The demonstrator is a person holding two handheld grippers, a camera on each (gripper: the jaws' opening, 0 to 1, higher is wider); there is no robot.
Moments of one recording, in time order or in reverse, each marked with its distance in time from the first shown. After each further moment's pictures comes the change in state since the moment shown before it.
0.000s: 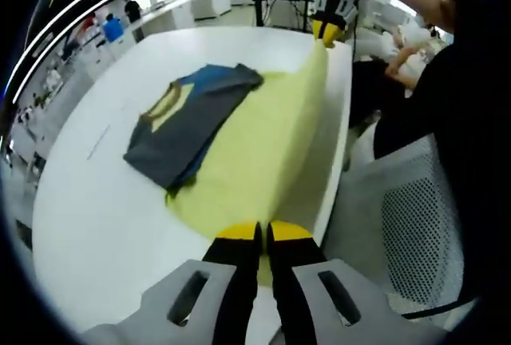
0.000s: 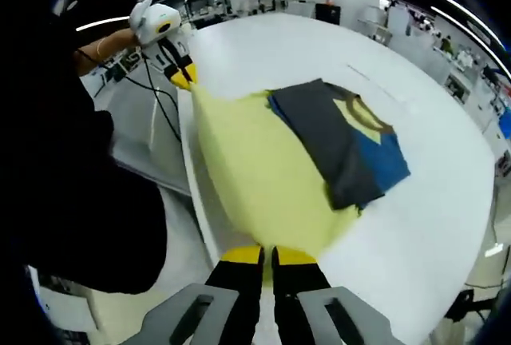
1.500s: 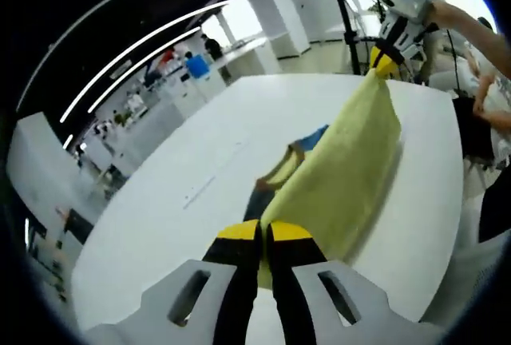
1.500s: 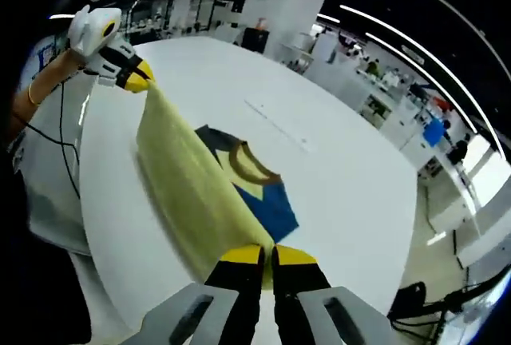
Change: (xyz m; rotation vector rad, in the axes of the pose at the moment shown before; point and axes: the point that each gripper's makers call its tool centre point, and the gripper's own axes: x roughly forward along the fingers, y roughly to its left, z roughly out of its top) left arm -0.015 0.160 0.096 -0.020 -0.190 0.524; right arm -0.021 -0.138 0.083 0.085 -0.130 -0.449
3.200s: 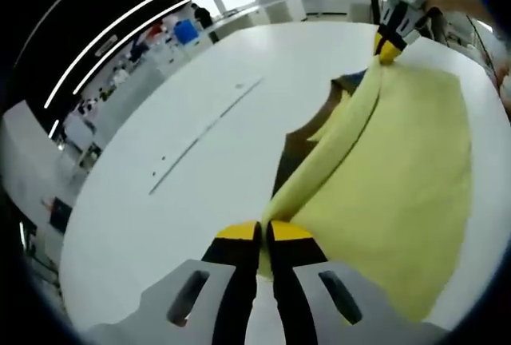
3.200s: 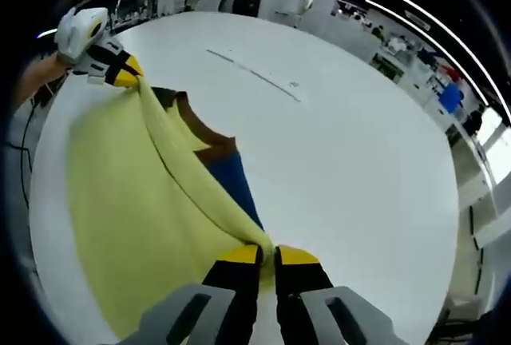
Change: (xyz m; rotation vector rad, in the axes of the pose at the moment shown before) left arm 0.185 0.028 -0.086 -0.035 0.153 -0.109; right arm 0.194 -0.056 -0.044 0.081 0.156 0.096
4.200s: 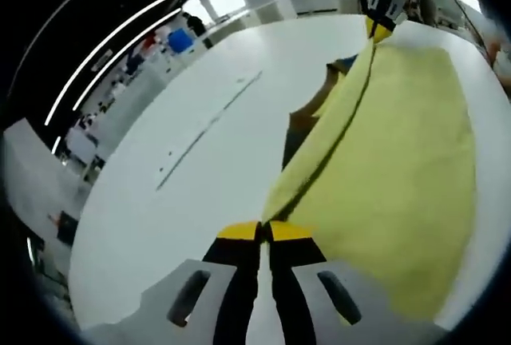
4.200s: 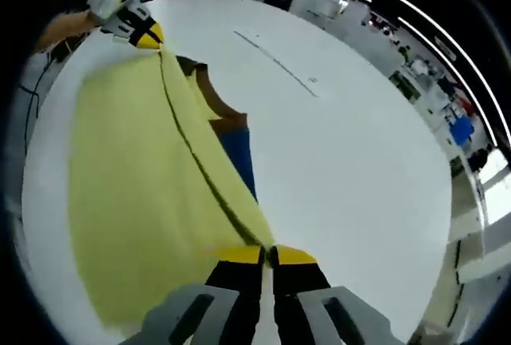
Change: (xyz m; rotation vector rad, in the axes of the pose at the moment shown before) left arm -0.009 0.017 -0.019 0.046 -0.036 0.041; right arm -0.008 -0.013 -0.009 -0.140 -0.004 -0.012
